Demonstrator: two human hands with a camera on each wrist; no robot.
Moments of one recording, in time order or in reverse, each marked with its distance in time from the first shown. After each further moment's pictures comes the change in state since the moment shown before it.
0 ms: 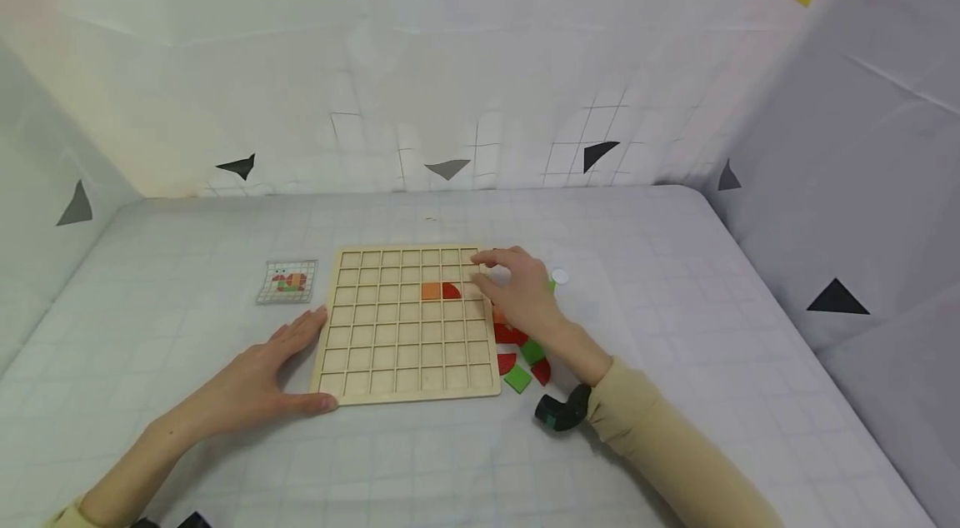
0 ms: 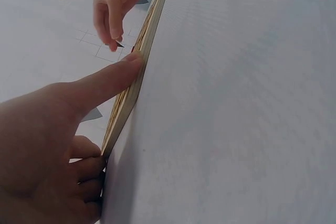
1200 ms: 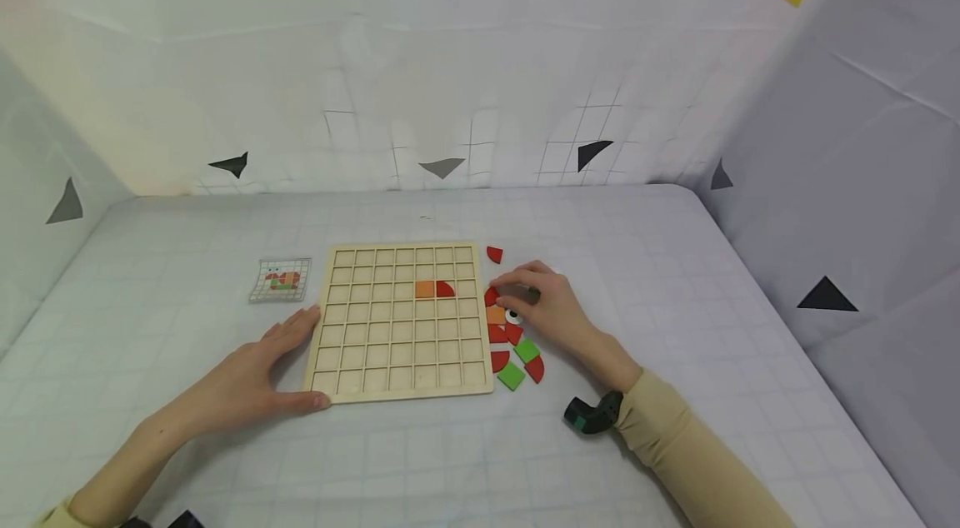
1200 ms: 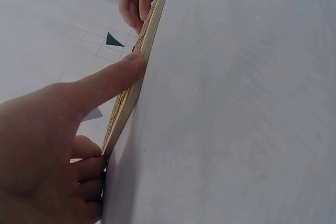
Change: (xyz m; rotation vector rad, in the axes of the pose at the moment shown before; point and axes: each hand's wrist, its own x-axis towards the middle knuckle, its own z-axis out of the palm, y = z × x) left_hand -0.001 0.001 -0.001 0.008 0.008 0.003; right_hand -0.026 0.053 -0.027 -0.034 -0.134 -0.126
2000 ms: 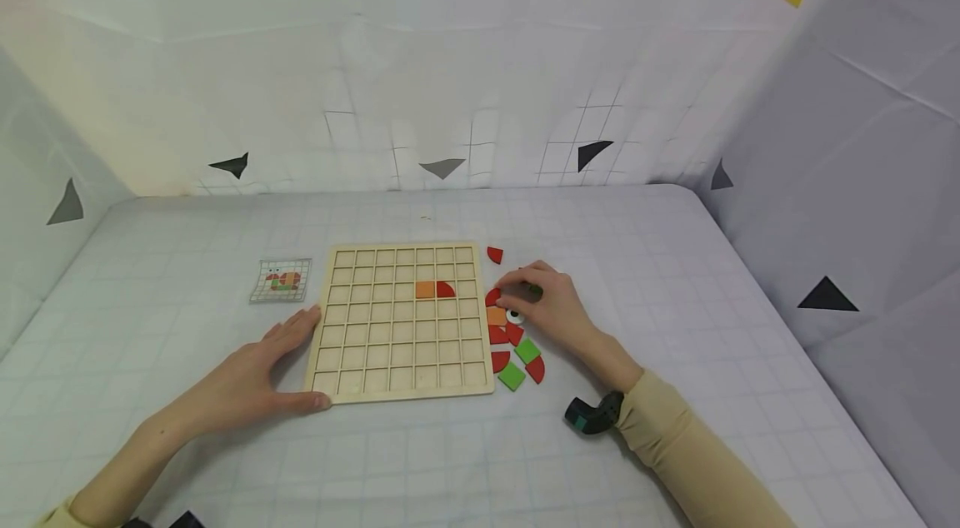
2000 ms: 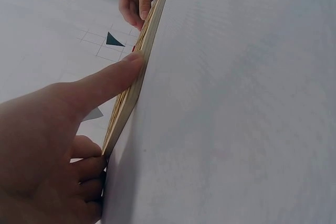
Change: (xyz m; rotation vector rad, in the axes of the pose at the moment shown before) left_hand 0.001 0.000 0.001 -0.001 0.000 0.004; right_hand -0.002 0.001 0.001 0.014 0.045 0.061
